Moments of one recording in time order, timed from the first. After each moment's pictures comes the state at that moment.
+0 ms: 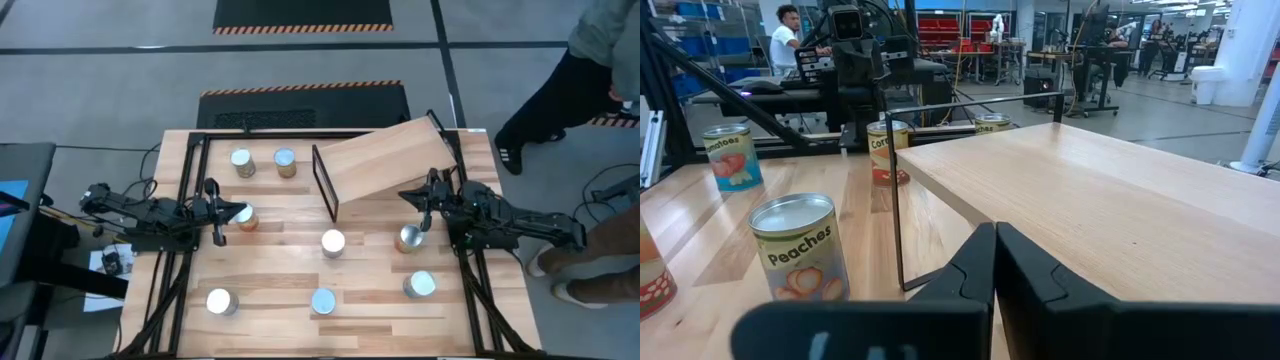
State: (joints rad) left arm -0.30 0.01 0.01 0.09 -0.53 0.13; right arm -0.25 0.06 0.01 0.01 0.00 0.00
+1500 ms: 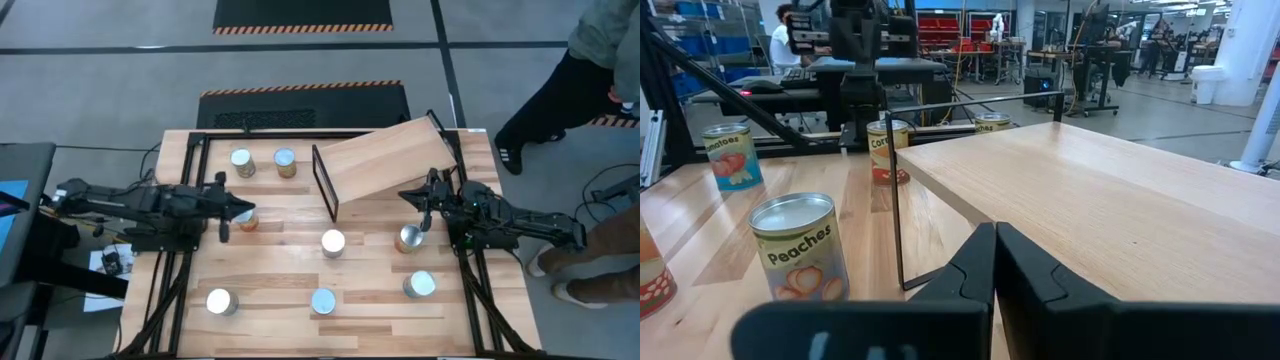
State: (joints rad) left arm -0.11 0.58 0.48 -0.33 -0.29 -0.15; right arm -0.25 0.06 0.01 0.01 0.00 0.00
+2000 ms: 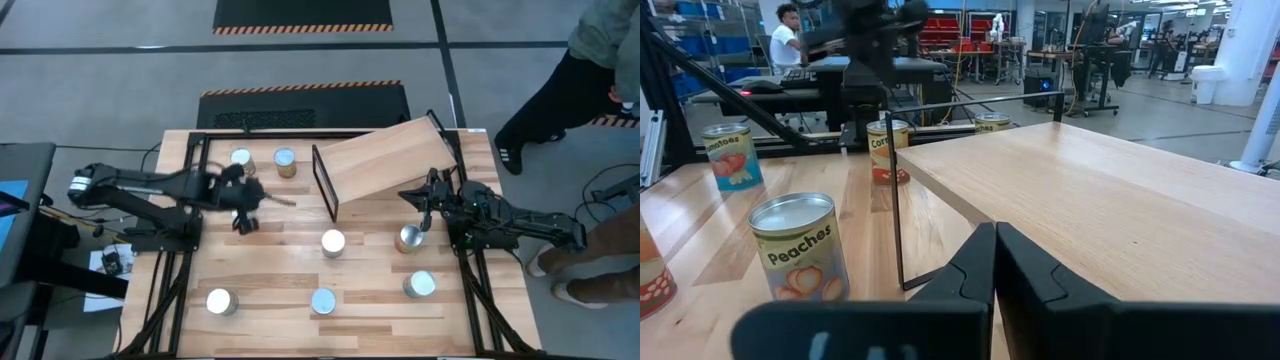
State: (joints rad) left arm 0.01 1.19 1.06 -1.04 -0.36 -0.22; right arm -0.25 0.06 0.01 0.01 0.00 0.00
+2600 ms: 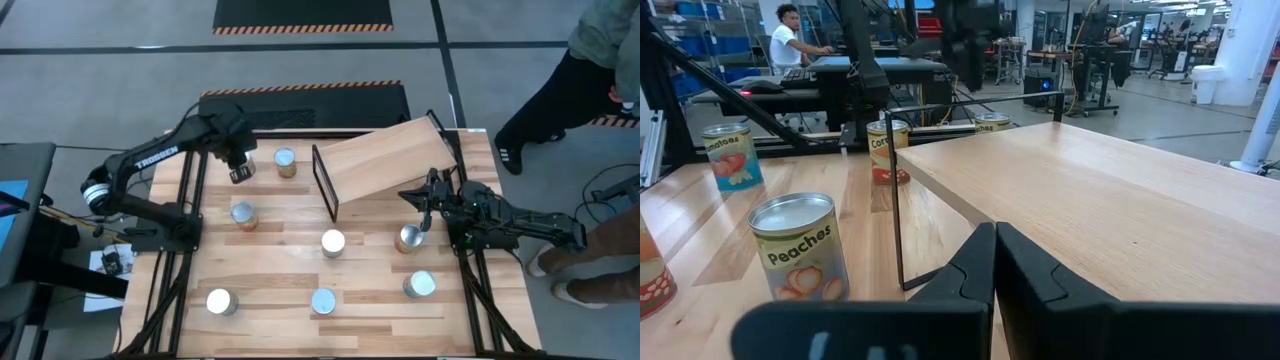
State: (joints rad) left arm 0.70 1.33 1.14 -1.07 -0.09 0.33; right arm -0.25 0.06 0.01 0.01 0.00 0.00
